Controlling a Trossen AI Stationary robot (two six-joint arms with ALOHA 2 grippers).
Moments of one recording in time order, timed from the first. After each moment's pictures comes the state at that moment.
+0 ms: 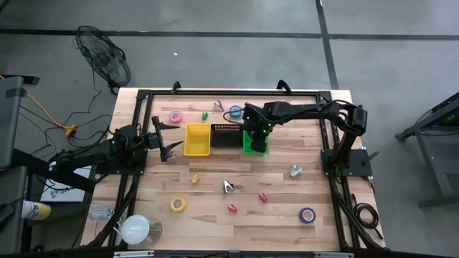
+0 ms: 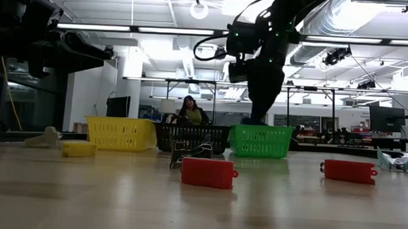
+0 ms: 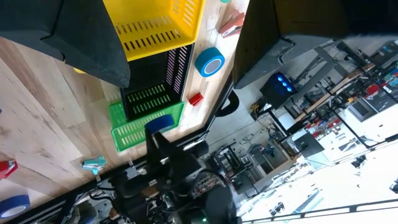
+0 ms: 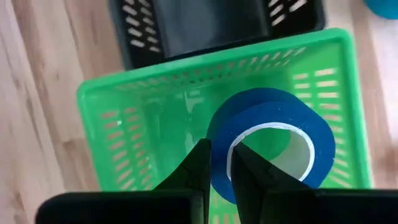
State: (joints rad) left arm 0.26 0.02 0.03 0.00 -0.01 0.55; right arm -0.32 1.79 1.25 -0.75 -0.11 -0.07
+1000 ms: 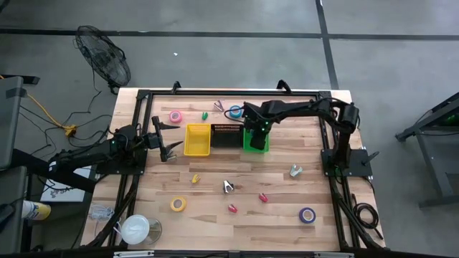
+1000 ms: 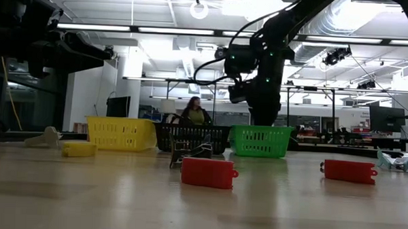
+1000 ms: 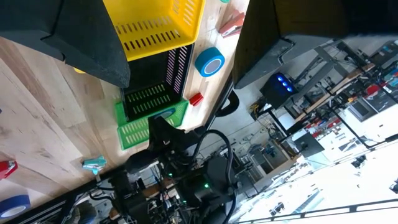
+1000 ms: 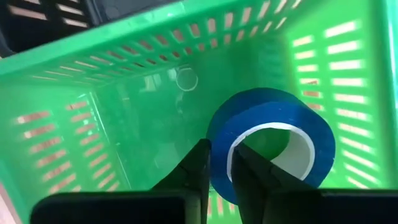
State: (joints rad) left arm 0.26 0.02 0.03 0.00 -0.01 0.55; right arm -0.37 1.89 1.25 -0.74 -0.08 -0.05
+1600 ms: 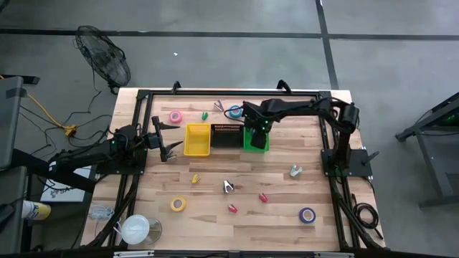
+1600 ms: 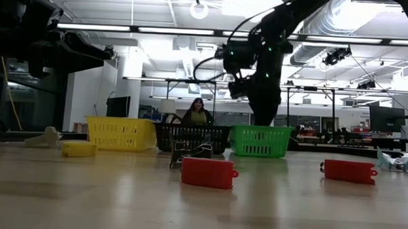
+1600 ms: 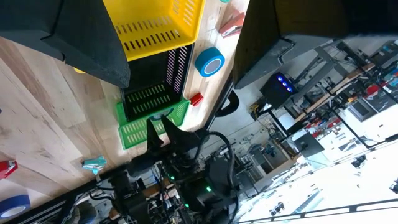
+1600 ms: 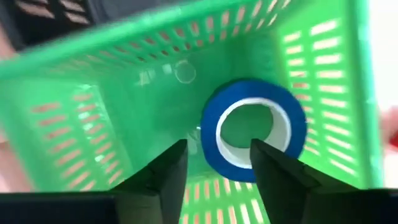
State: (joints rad) left arm 0.26 0.02 0.03 0.00 -0.01 0.55; right arm -0.37 1.88 1.31 -0.84 -0.05 -0.06
